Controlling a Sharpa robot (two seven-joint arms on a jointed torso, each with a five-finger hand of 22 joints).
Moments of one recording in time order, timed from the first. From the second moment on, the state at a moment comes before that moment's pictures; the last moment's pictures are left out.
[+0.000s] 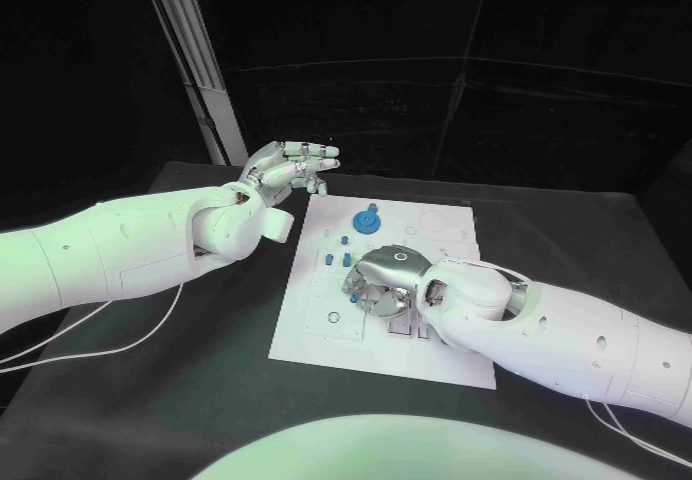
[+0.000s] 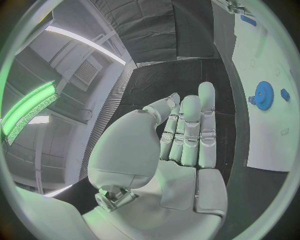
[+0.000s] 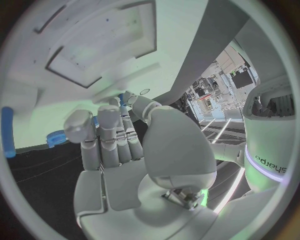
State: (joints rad) left arm 1.24 -0.78 -0.16 1.32 0.08 -0.14 0.48; left_hand 1.34 -0.04 0.43 -0.15 0.09 0.97 0.19 0.20 0.07 0.97 0.11 0.44 0.08 1.19 0.03 1.08 0.48 0.17 1.16 0.12 0.69 0.69; right arm 0.95 -0.56 0.03 1.52 -1.81 -0.15 -0.06; right_hand 1.31 -0.13 0.52 -0.07 0.11 0.97 0.18 0.06 0.06 1.13 0.11 0.06 0.06 1.45 0.01 0.99 0.74 0.12 1.27 0.11 1.28 0.98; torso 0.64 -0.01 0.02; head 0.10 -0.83
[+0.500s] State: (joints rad) left arm 1.24 -0.78 -0.16 1.32 0.08 -0.13 0.48; left_hand 1.34 -0.04 0.43 -0.15 0.09 0.97 0.19 0.20 0.07 0.96 0.11 0.44 0.08 1.19 0.03 1.08 0.48 0.17 1.16 0.12 0.69 0.69; right arm 0.95 -0.63 0.03 1.58 -1.81 -0.25 -0.07; right_hand 1.30 -0.14 0.51 -0.07 0.14 0.95 0.17 0.07 0.07 1.12 0.11 0.08 0.07 1.44 0.01 0.99 0.74 0.12 1.27 0.12 1.27 0.98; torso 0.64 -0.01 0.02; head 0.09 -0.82
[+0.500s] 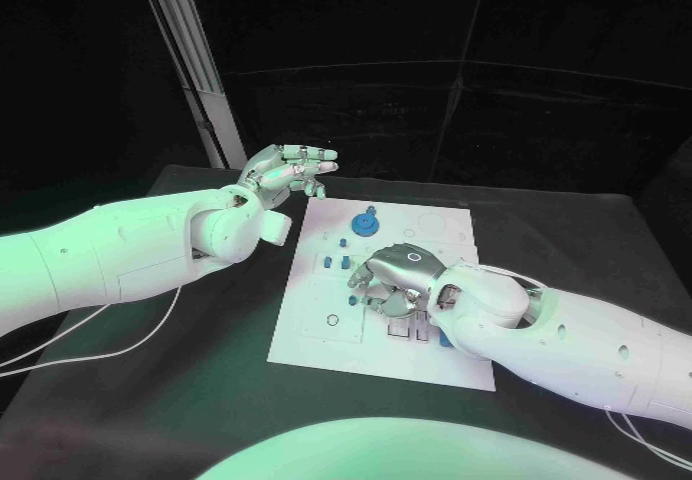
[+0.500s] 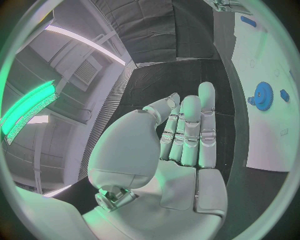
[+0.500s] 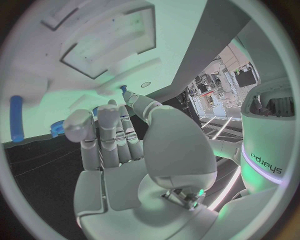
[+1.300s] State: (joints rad) left arm 1.24 -0.78 -0.16 1.32 0.08 -0.12 0.47; left_hand 1.34 -0.04 0.43 -0.15 0.09 0.97 0.19 0.20 0.07 0.96 0.11 0.44 0.08 1.19 0.03 1.08 0.47 0.17 1.16 0.12 0.69 0.69; right arm 0.97 -0.84 0.13 1.62 -1.70 -0.23 -0.15; right_hand 1.30 -0.17 0.38 -0.04 0.12 0.96 0.16 0.07 0.07 1.05 0.10 0.09 0.06 1.44 0.01 0.97 0.69 0.12 1.25 0.12 1.25 0.94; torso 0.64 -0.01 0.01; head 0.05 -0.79
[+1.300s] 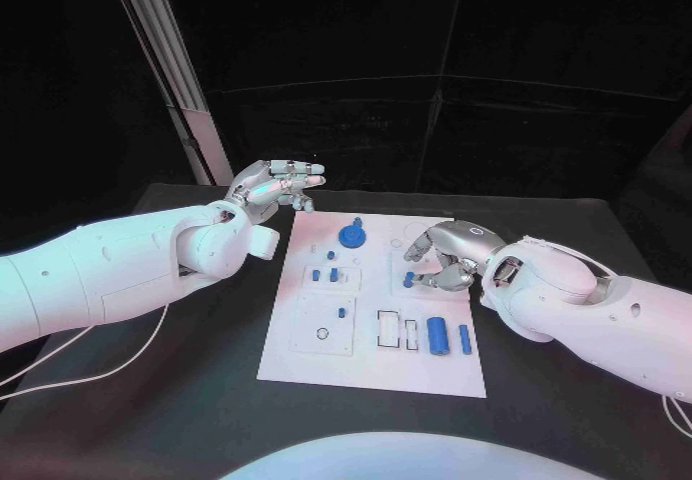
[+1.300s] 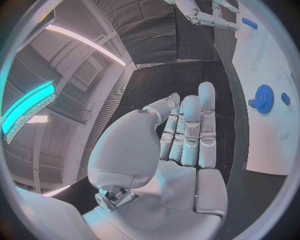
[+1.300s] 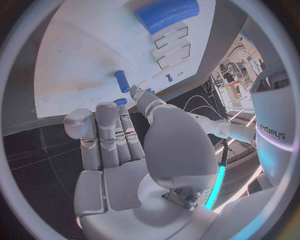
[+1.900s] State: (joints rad) left arm 1.24 -0.78 -0.16 1.31 0.08 -0.12 0.47; left_hand 1.34 -0.04 0.43 -0.15 0.09 0.97 0.19 0.20 0.07 0.96 0.12 0.44 0.08 1.19 0.03 1.08 0.48 0.17 1.16 0.12 0.69 0.69; right arm 0.97 -0.79 0.13 1.57 -1.69 -0.15 -0.15; right_hand 1.35 -0.13 0.37 -0.05 0.12 0.97 0.15 0.07 0.07 1.06 0.10 0.12 0.06 1.43 0.01 0.96 0.68 0.12 1.25 0.12 1.24 0.93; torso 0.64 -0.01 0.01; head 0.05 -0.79
